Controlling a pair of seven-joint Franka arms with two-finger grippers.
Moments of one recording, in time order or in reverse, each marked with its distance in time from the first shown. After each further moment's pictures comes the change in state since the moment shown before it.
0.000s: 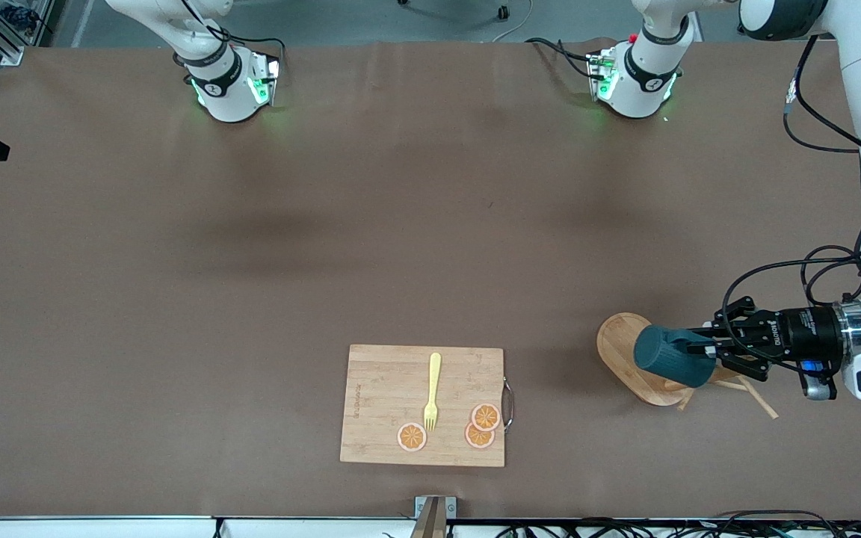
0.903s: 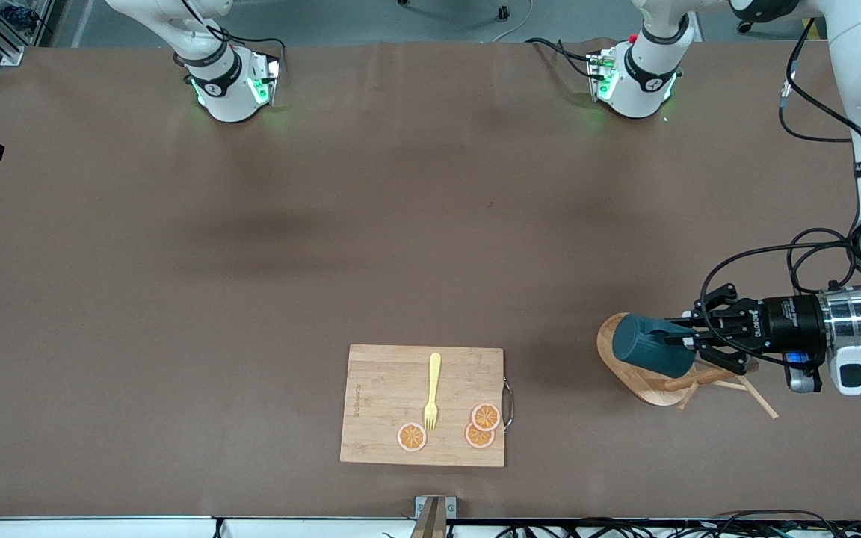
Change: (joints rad) left arm -0.086 -0.054 0.000 0.001 0.004 0.021 -0.148; right arm 0.000 0.000 -0.014 0.000 0.000 0.000 0.000
